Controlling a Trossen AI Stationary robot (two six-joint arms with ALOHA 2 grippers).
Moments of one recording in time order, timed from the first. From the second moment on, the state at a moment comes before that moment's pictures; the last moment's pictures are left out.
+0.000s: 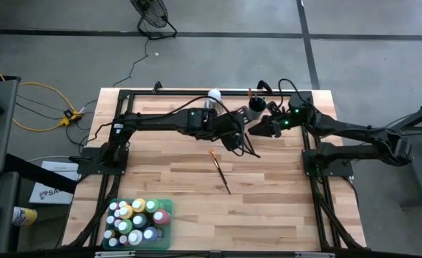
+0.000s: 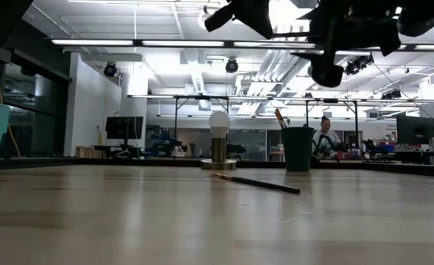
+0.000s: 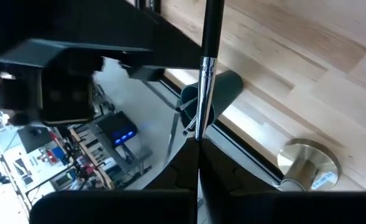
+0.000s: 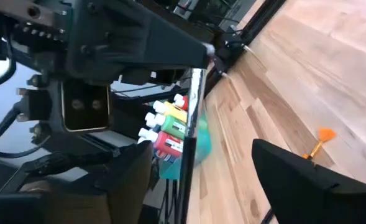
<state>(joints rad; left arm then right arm) -0.01 2.03 2.20 -0.90 -0.54 1.41 -0.51 0.95 0.55 0.22 -0.73 0.87</state>
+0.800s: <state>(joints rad) -0.01 2.03 2.20 -0.89 -0.54 1.44 -0.50 1.14 0.55 0.50 -0.80 0.89</state>
